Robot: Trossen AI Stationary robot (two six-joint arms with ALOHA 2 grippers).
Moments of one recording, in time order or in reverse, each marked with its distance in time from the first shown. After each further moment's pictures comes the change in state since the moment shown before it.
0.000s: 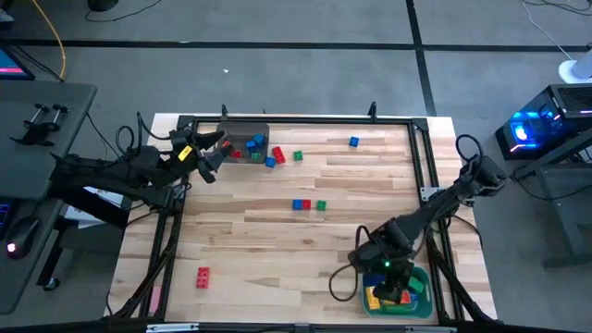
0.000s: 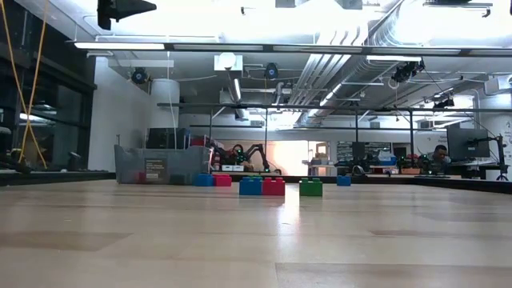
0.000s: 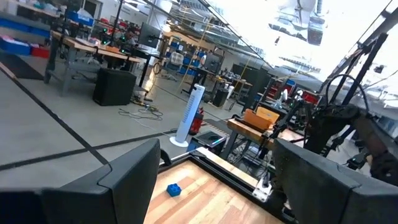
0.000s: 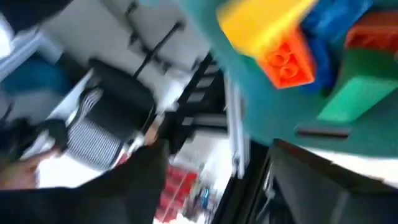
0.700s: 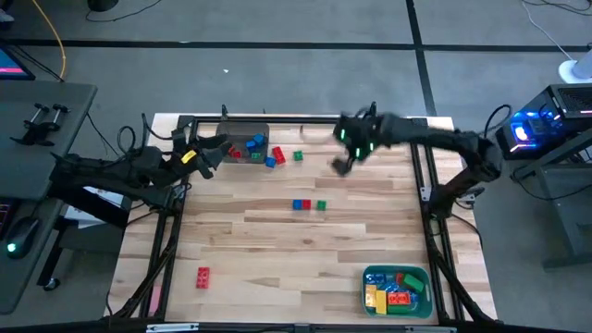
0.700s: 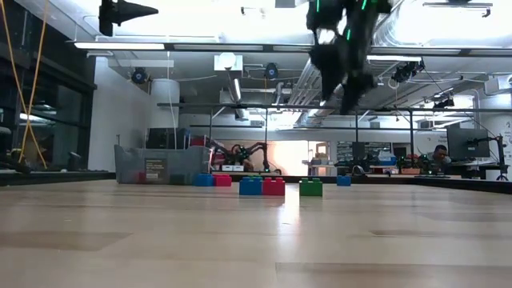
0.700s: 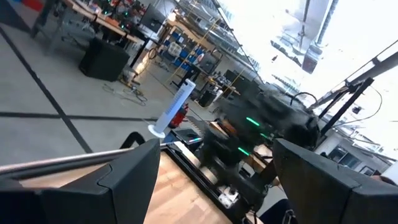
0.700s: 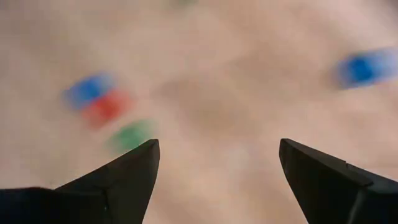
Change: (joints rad) left arm 0.000 0.016 0.000 0.000 0.001 -0.274; right arm -0.942 -0.047 0.193 -0.088 0.866 -0.719
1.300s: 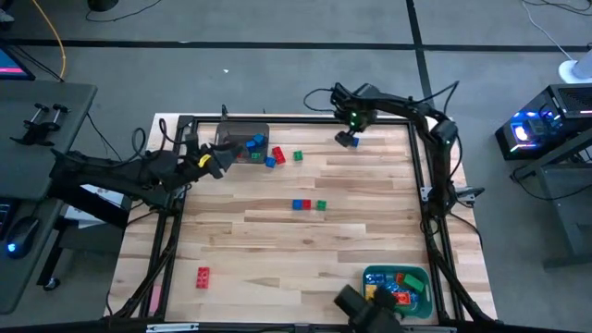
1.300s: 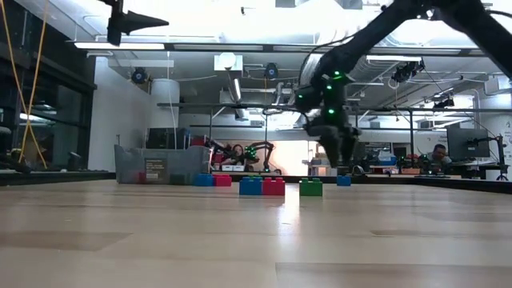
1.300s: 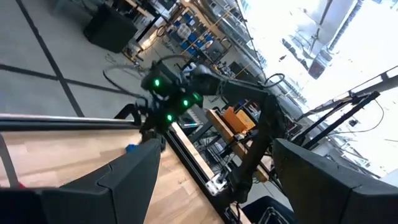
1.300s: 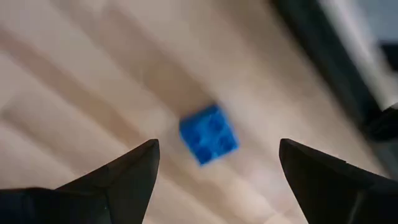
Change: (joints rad) left arm 0.000 0.107 0.000 0.008 0.001 -0.221; right arm -0.378 0.476 0.237 -0.054 0.121 -0.424
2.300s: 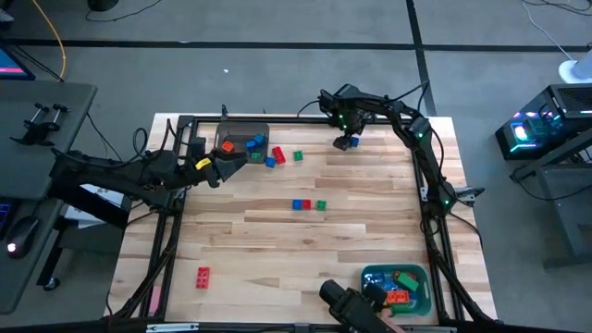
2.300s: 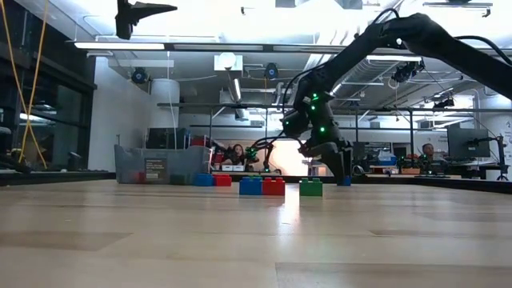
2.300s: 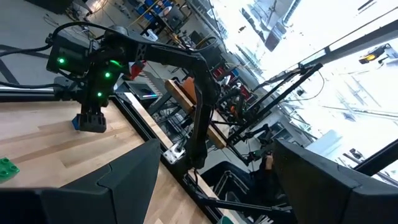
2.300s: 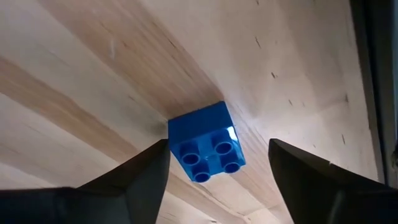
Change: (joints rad) left arm -0.001 0.016 0.000 0.053 0.228 -0.030; right arm 0.021 0.275 0.259 -0.287 0.062 -0.080
